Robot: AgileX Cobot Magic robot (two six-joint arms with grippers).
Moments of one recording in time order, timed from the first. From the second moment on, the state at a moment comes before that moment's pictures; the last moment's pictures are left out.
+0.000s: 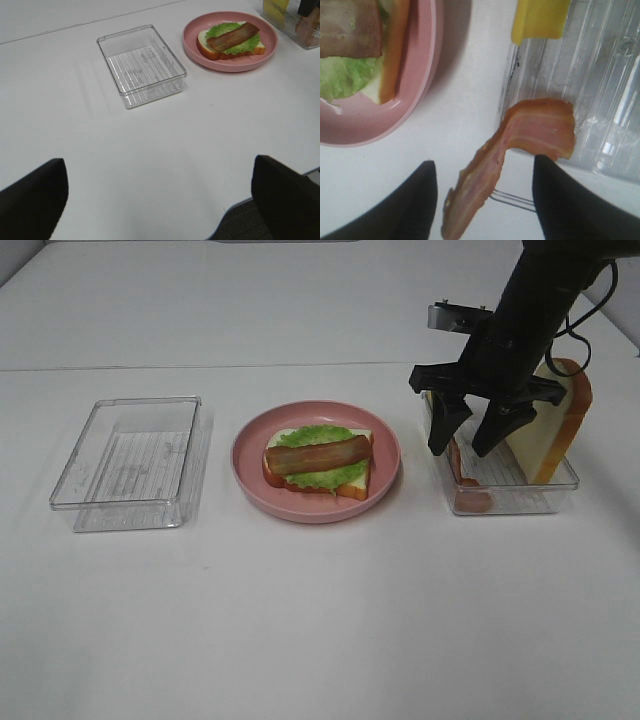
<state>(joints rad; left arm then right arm) -0.25 0.00 -0.50 -0.07 1.06 0.06 0.21 2.12 -1.62 0.28 1.10 -0.07</state>
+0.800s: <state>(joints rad) -0.25 0.00 -0.50 -0.07 1.06 0.06 0.21 2.08 -1.62 0.28 1.13 -0.05</state>
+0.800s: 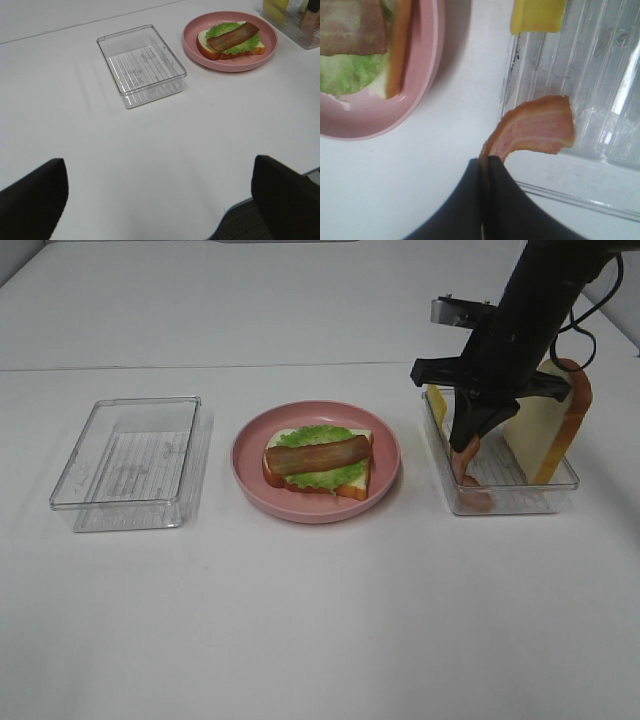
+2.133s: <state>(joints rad) -0.25 0.00 -0.50 -0.07 1.06 0.06 0.36 2.16 -1.62 1.17 0.74 -0.28</state>
